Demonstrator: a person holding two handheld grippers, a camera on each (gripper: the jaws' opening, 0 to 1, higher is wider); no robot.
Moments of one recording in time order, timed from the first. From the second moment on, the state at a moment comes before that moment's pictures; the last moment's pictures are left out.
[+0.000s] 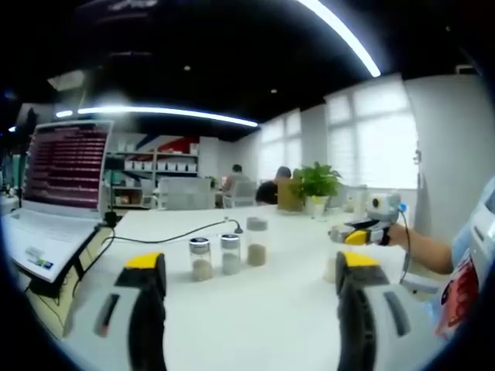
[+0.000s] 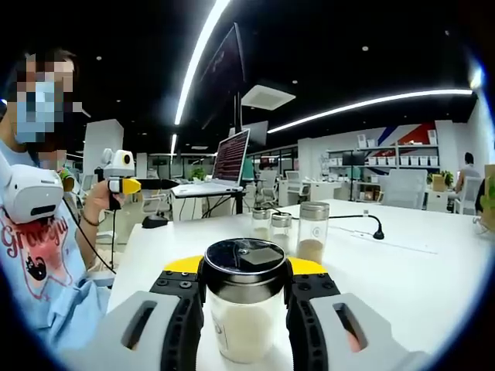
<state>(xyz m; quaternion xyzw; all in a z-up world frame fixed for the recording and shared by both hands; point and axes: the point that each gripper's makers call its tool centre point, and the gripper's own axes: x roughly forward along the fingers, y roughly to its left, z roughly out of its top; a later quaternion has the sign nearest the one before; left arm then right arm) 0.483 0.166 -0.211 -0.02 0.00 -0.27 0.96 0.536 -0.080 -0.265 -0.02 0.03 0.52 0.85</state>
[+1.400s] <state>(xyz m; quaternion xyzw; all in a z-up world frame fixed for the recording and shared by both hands) 0.480 0.173 -0.207 -0.01 -0.01 -0.26 0.96 0.576 -0.068 -0.165 0.00 -0.01 0.49 0.87</state>
